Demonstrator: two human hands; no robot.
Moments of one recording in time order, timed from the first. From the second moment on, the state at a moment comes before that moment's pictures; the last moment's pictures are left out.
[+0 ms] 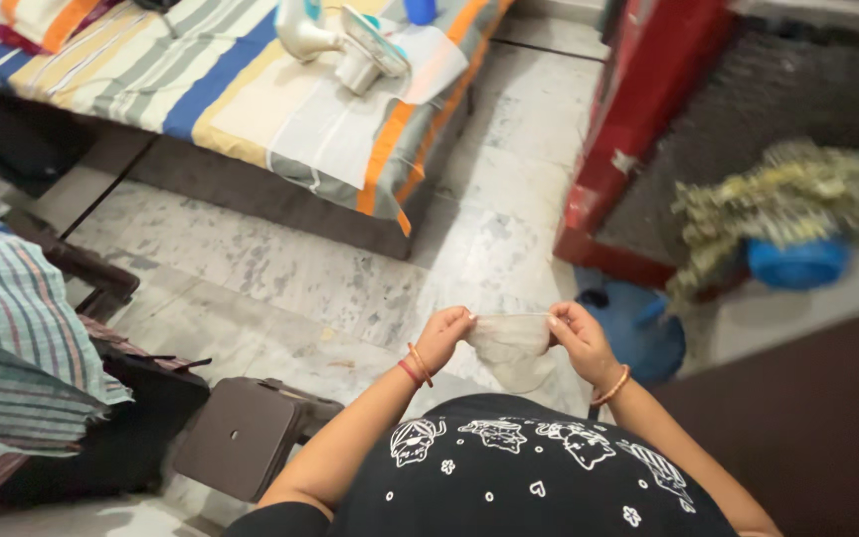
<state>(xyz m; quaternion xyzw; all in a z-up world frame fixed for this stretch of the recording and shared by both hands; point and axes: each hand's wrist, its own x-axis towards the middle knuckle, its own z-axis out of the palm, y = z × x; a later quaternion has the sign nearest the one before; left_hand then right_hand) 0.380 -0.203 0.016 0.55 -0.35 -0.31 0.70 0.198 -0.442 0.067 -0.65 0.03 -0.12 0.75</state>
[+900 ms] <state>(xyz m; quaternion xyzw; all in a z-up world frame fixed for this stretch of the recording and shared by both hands) 0.902 -0.372 0.058 0.41 -0.05 -0.52 0.75 0.767 -0.570 0.150 -0.91 -0.29 -0.19 0.23</state>
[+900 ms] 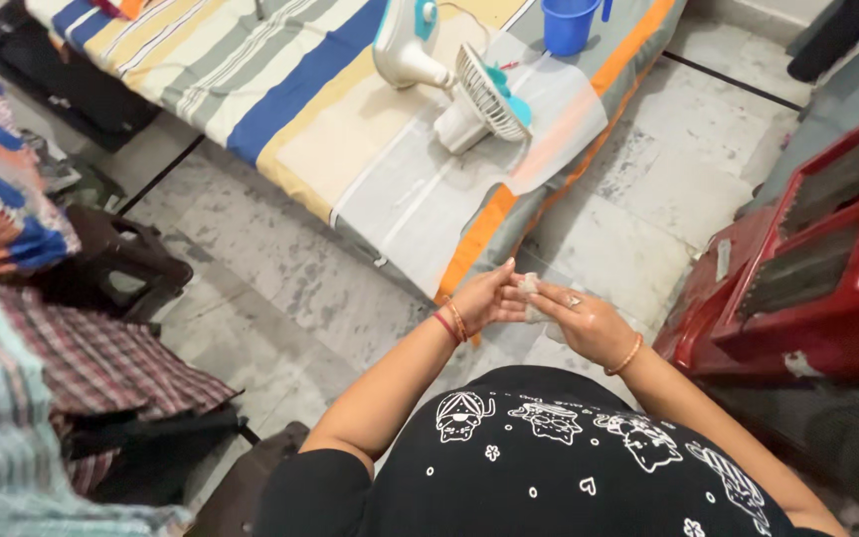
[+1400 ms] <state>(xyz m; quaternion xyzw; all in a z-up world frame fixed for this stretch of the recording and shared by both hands) 1.117 -0.524 0.033 0.48 0.03 -0.37 0.79 1.028 -0.858 0.009 -0.59 0.15 0.13 0.78</state>
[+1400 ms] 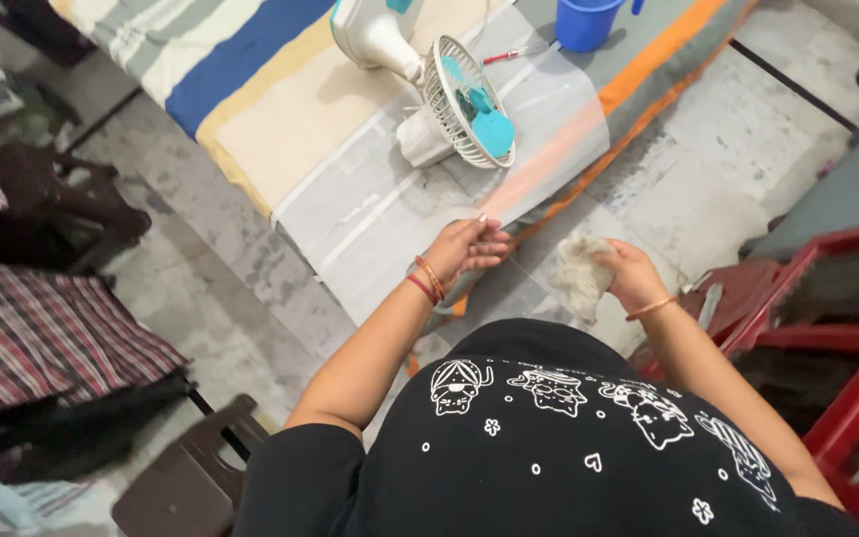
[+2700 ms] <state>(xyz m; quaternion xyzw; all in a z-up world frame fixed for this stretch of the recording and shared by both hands) 1.368 -0.648 0.002 0.91 0.27 0.05 0.32 1.471 -0.767 -0.037 -0.62 -0.47 0.25 0.58</state>
